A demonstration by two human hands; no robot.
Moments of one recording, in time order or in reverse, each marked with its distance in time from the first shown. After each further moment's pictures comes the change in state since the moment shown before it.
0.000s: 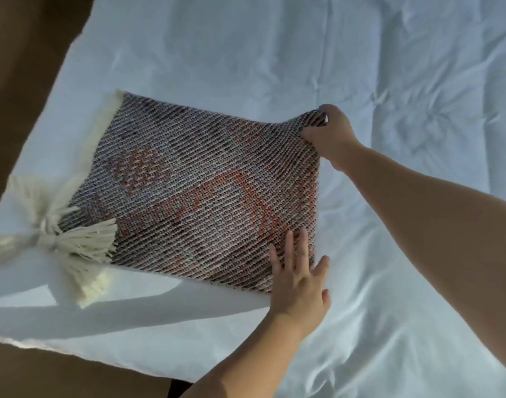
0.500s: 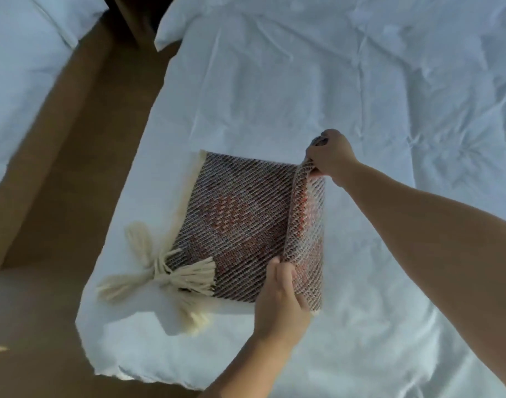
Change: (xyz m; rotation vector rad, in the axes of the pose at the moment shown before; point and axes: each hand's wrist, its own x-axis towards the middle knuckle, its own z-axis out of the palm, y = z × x) left_hand -0.063 -0.150 -0.127 -0.470 0.255 -0.137; right_hand -0.048 -0.142 0.091 0.019 0.014 0.120
